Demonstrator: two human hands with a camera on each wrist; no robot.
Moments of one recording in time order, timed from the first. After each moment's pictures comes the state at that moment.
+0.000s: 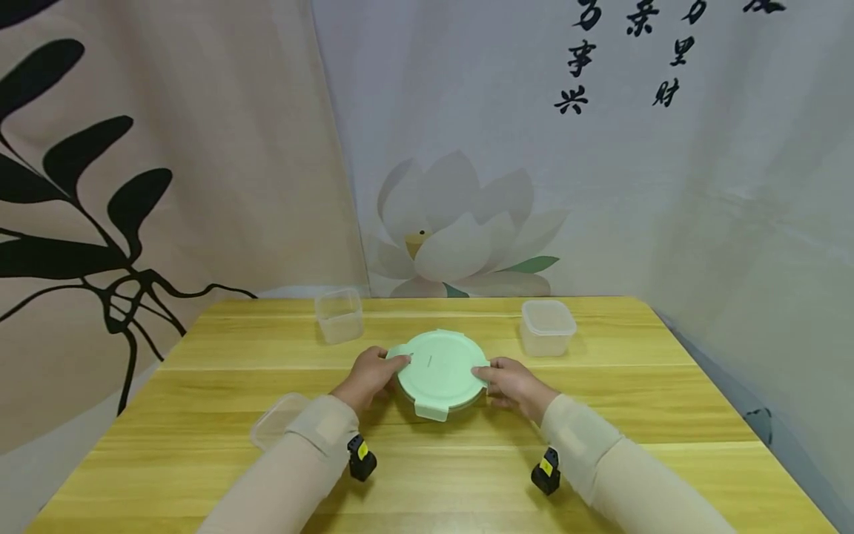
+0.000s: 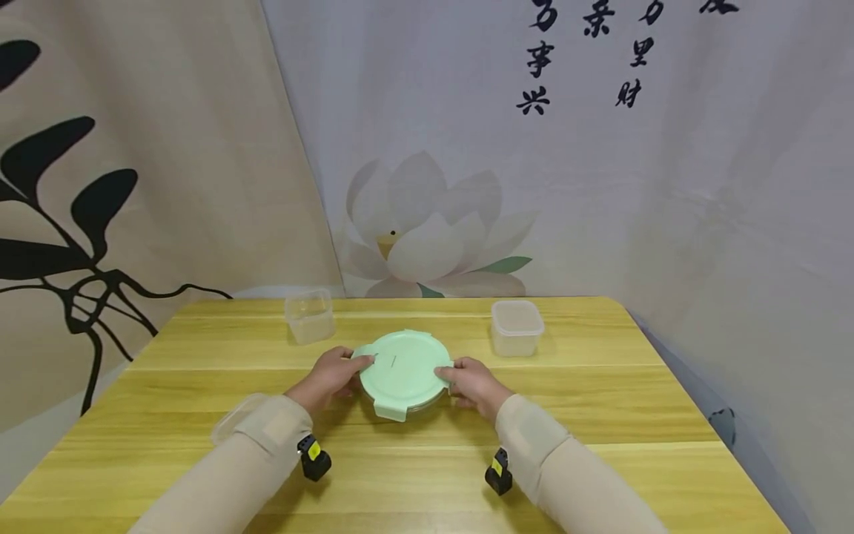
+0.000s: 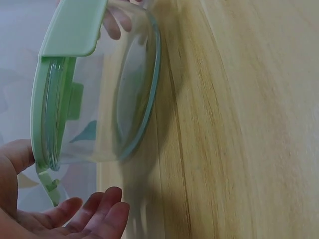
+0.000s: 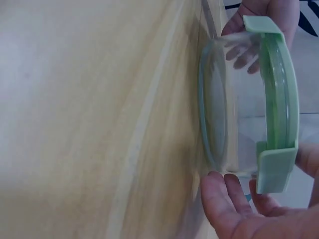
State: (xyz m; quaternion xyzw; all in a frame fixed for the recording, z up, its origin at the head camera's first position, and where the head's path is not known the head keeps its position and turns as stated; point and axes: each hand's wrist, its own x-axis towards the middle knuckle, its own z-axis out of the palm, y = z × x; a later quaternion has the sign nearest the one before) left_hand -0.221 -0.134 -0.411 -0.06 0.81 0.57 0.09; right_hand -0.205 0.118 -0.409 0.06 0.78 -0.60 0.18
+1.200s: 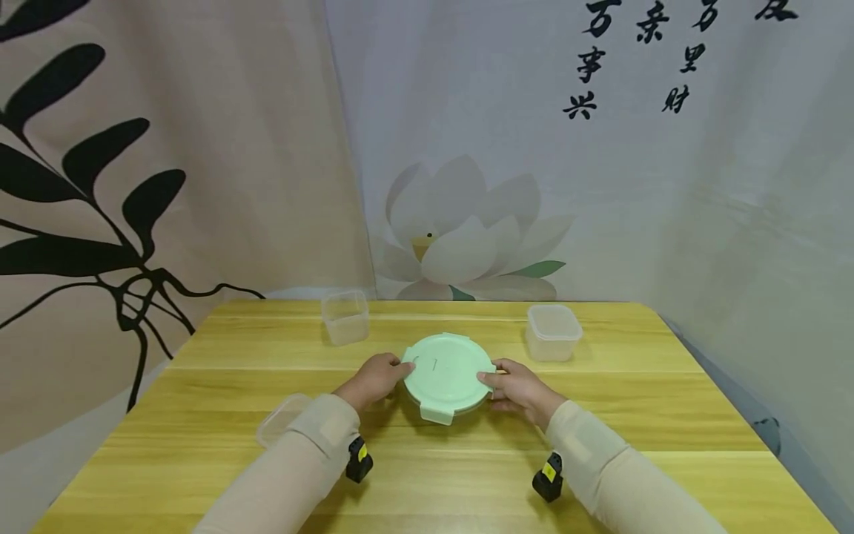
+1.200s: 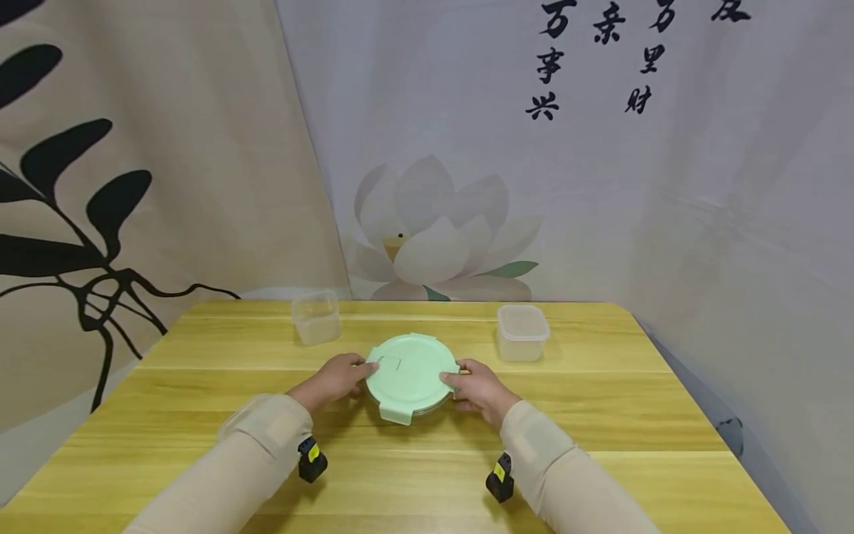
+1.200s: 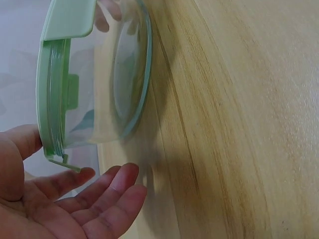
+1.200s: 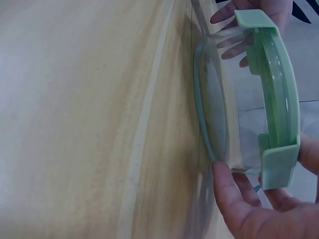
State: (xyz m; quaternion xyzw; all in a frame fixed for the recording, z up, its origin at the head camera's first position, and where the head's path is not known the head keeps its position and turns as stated) left_hand -0.214 -0.140 -0.398 0.02 0.88 0.45 0.14; right_hand -0.204 0.117 -0.410 0.03 0.75 -0.64 0.19
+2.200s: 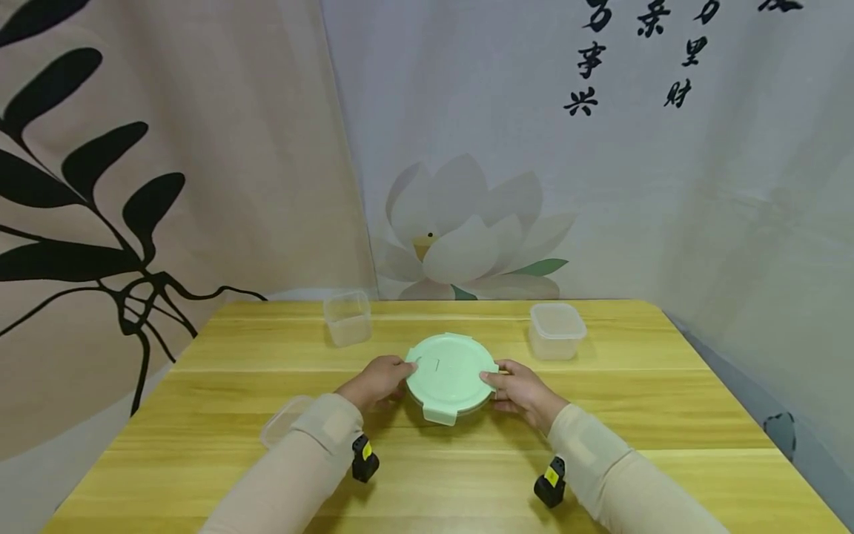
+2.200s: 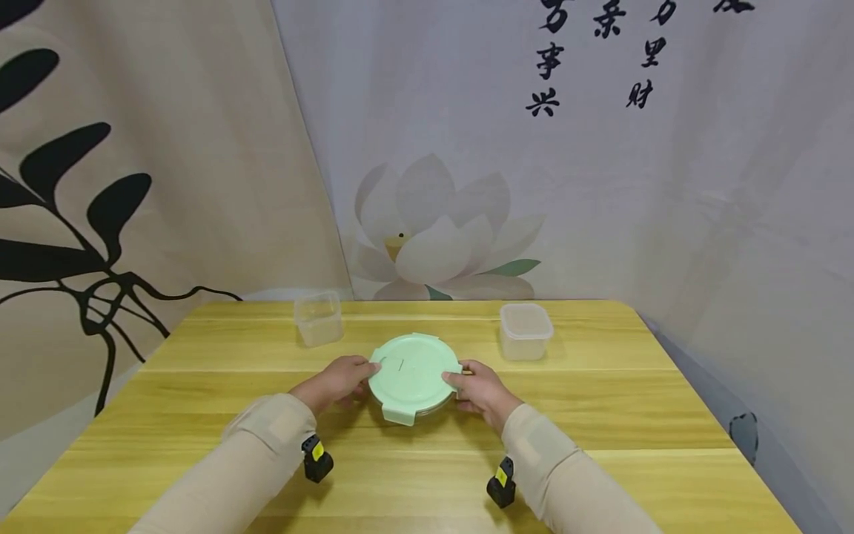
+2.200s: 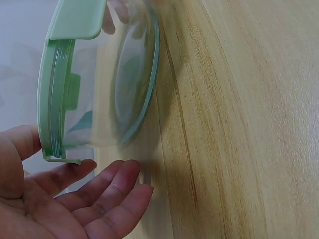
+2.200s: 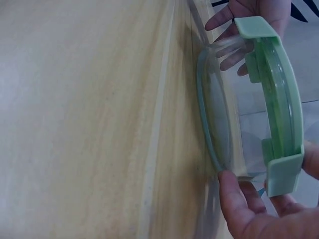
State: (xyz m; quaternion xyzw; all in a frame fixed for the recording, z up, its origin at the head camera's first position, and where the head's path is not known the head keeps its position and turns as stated) left_hand -0.218 -0.139 -0.400 -0.01 0.85 0.50 0.19; right_hand -0.198 0.113 -0.411 0.06 0.74 -0.65 0.16
